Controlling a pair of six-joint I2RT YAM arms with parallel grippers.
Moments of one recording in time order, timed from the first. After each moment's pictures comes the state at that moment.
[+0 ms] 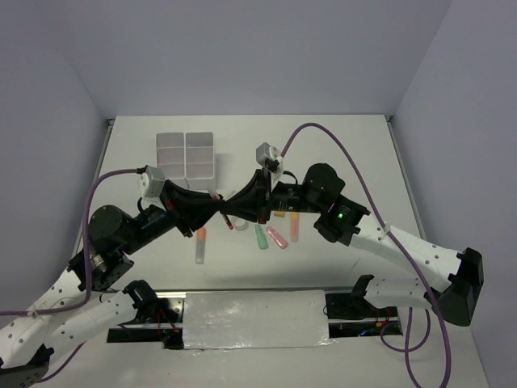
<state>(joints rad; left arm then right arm) -0.78 0.59 0.83 -0.03 0.19 -0.40 0.93 1.14 1.01 0.28 -0.59 0.31</state>
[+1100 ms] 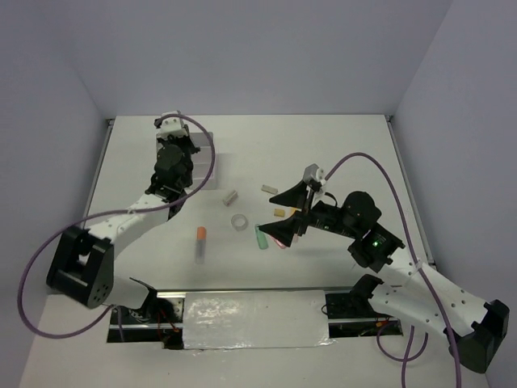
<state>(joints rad) -0.43 1.31 0.84 0.64 -0.56 -0.09 0.74 0.74 0.67 0.16 -0.49 0.26</state>
